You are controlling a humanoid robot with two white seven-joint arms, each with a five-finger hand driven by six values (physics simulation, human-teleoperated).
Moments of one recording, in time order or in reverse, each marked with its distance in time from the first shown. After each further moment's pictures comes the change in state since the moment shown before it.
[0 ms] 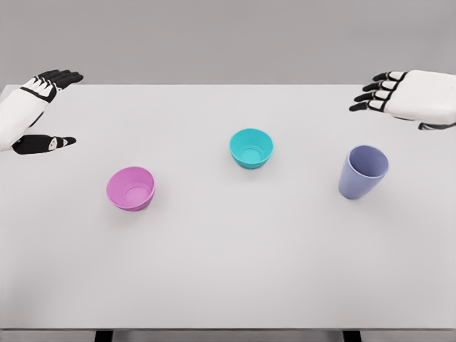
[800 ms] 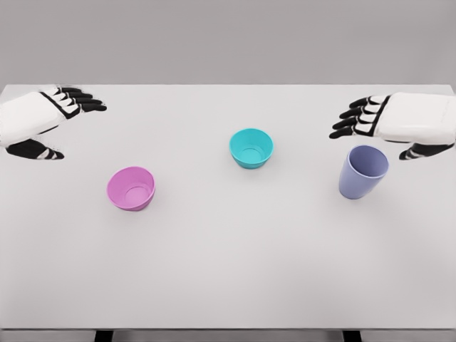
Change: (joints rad) left arm -0.118 0.132 0.001 -0.136 0.029 -0.002 -0.518; right arm -0.054 -0.125 0.150 -0.103 -0.371 0.000 0.010
